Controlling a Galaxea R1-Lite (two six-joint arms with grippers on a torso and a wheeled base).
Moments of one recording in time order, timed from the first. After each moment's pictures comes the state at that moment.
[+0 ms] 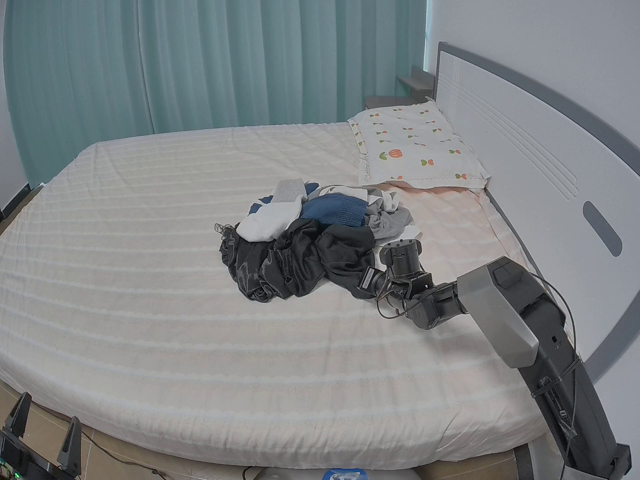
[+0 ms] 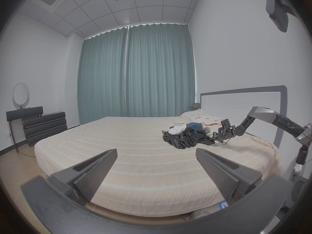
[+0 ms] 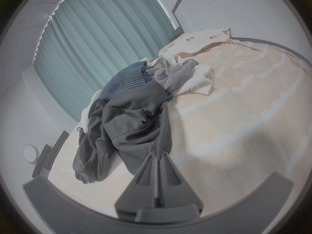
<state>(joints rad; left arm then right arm) 0.00 0.02 -0.02 0.00 0.03 0.01 0.43 2.81 -1.92 -0.45 -0.14 0.62</state>
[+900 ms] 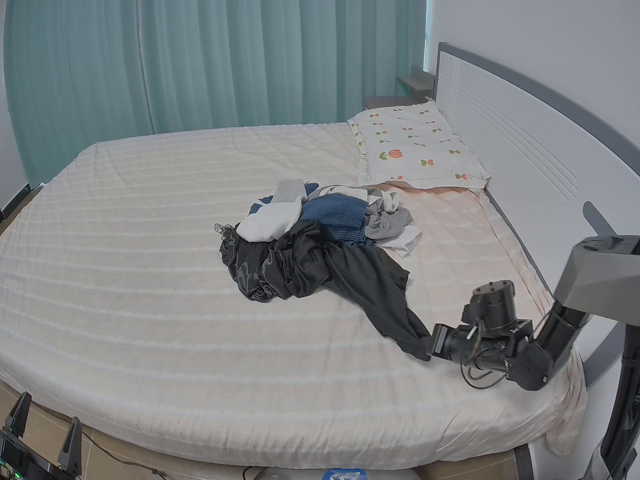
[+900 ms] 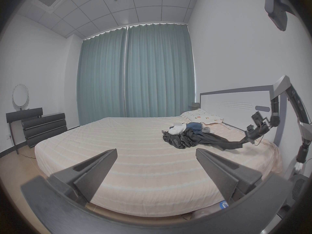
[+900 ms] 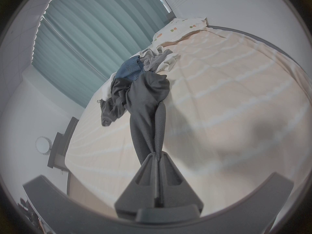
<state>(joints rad) 0.00 0.02 -0.02 0.00 0.03 0.02 0.40 2.20 -0.63 -0.94 0.05 0.65</state>
